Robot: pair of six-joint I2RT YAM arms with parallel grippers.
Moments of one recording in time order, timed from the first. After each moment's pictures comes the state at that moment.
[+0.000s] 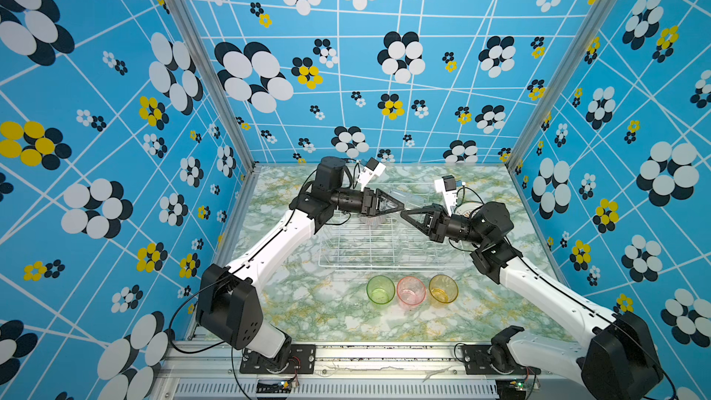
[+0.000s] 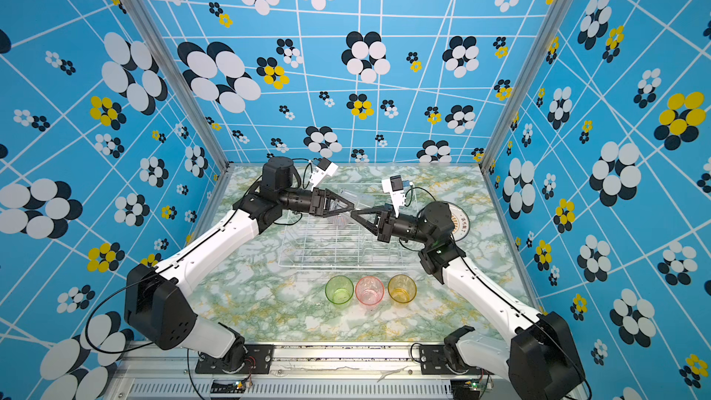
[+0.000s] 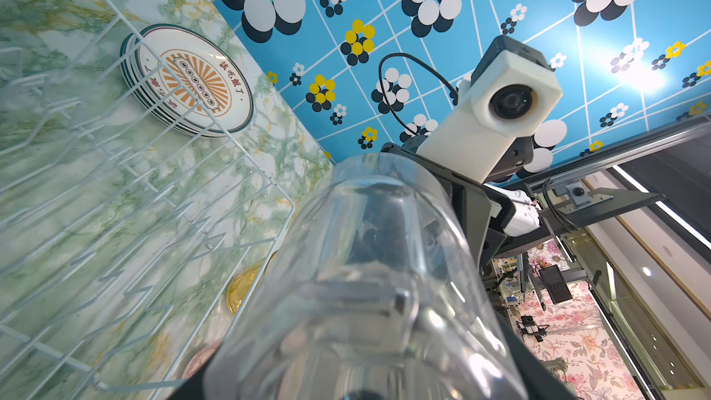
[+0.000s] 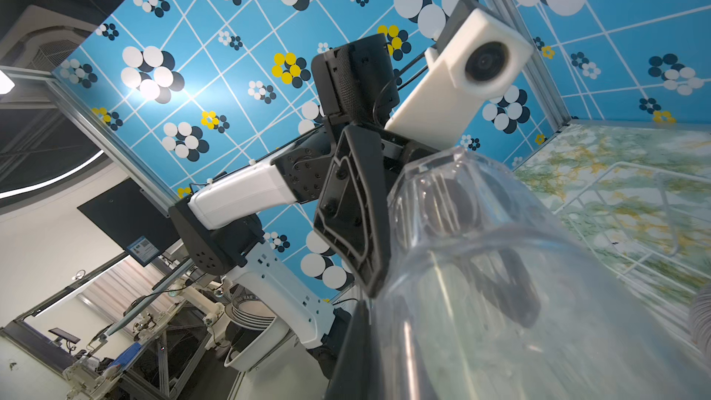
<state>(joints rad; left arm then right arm) -0.47 1.52 1.31 -0.15 1.14 -0.66 0.47 1.17 0.75 0.62 -0.86 0.77</state>
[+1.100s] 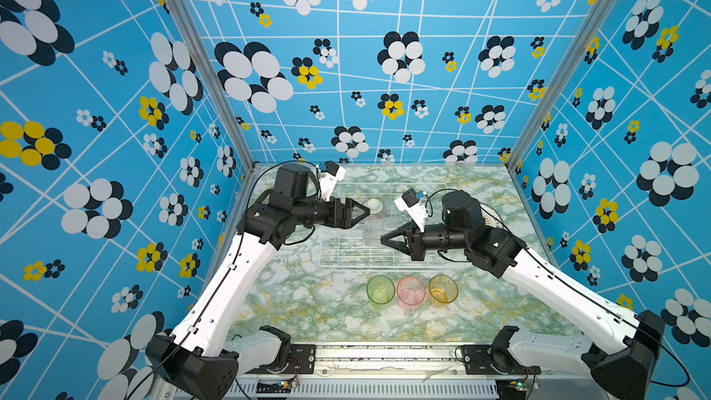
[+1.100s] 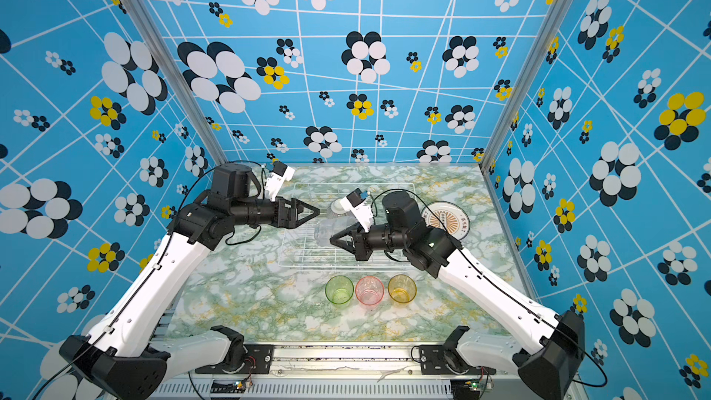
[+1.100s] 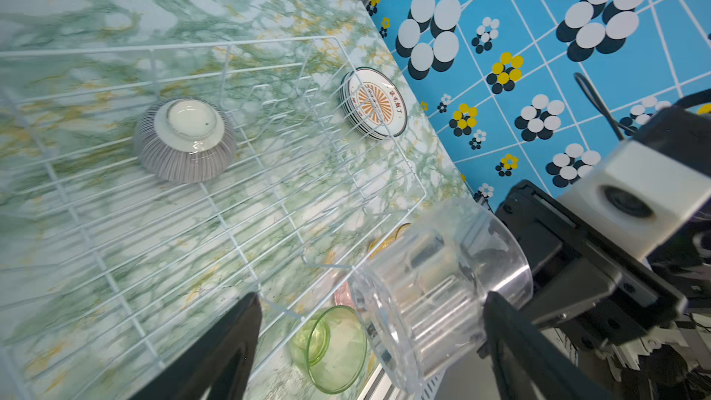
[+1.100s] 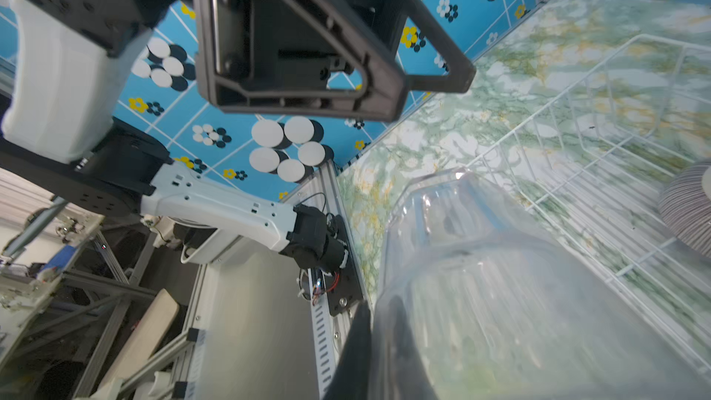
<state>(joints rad) -0.34 1.20 1.37 -0.79 0.64 -0.31 0.80 1.22 1.15 -0.41 -0.58 0.26</state>
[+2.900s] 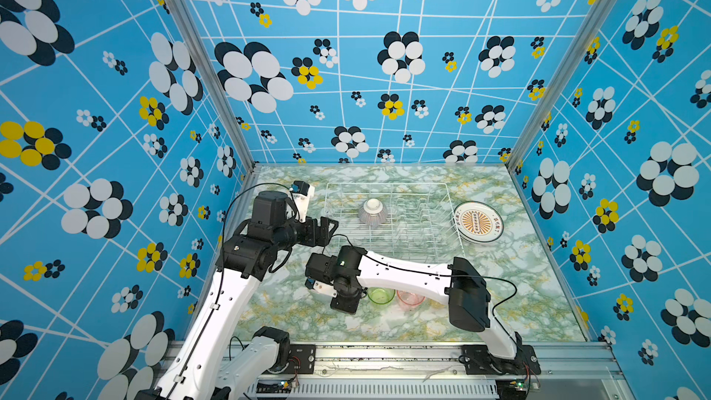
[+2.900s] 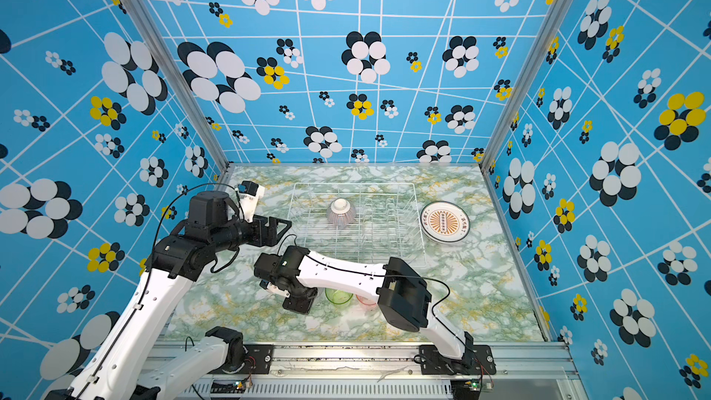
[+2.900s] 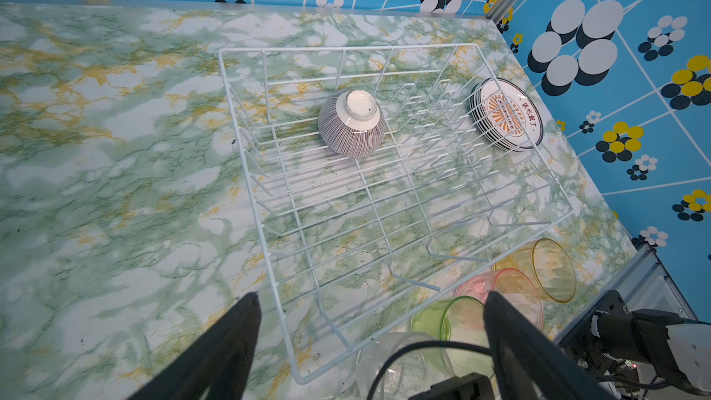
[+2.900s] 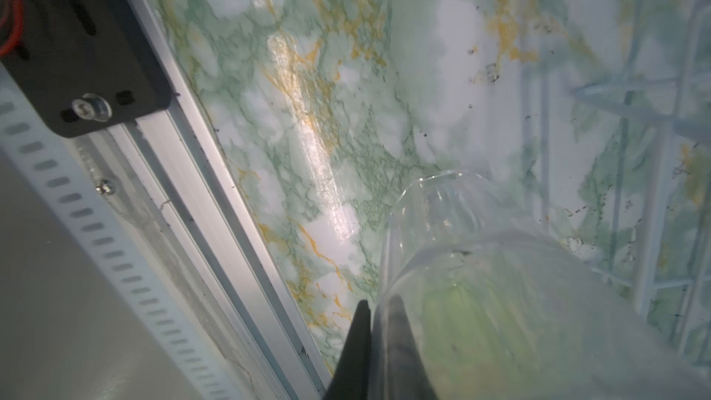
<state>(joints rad) -0.24 0.98 1.13 -0.80 0.36 -0.18 1.27 2.20 1.96 -1.27 0.00 -0.07</state>
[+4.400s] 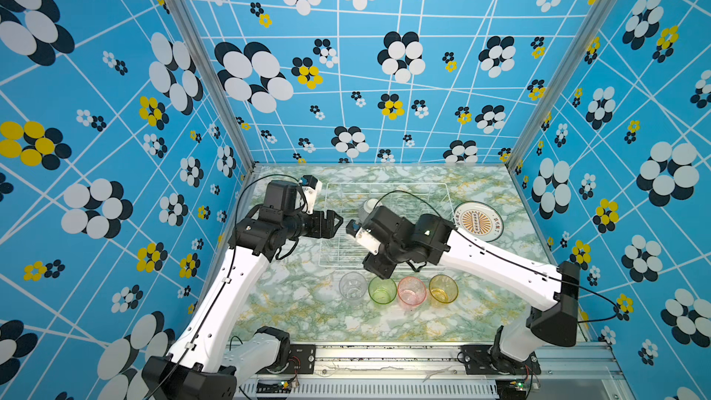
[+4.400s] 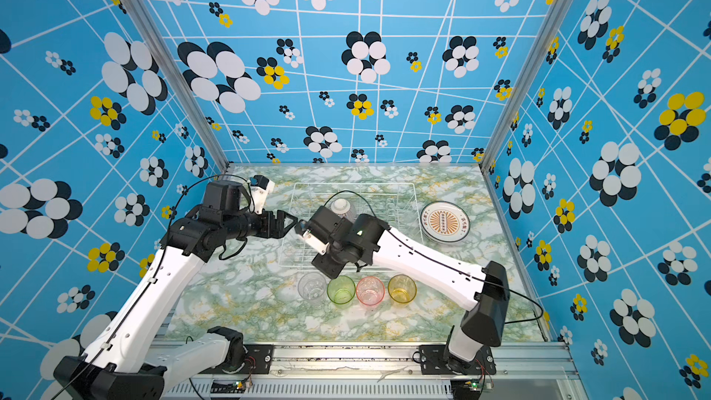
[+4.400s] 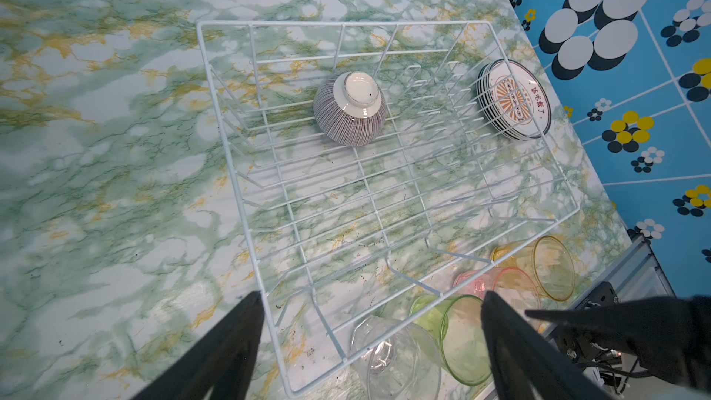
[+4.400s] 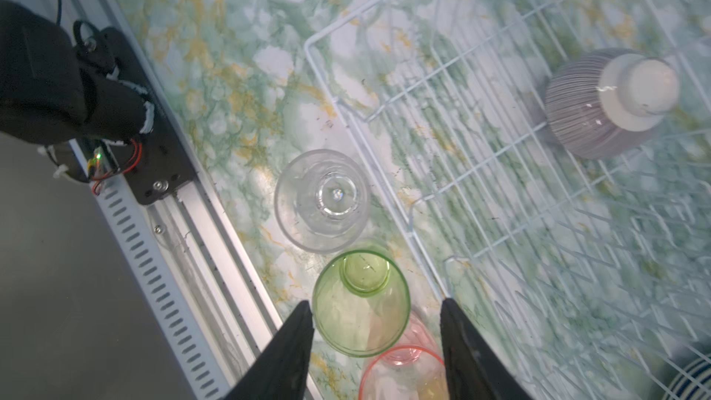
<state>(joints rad) -0.29 1.15 1.23 -0.85 0.33 -0.19 1.03 1.60 1.62 -1.03 0.06 0.03</state>
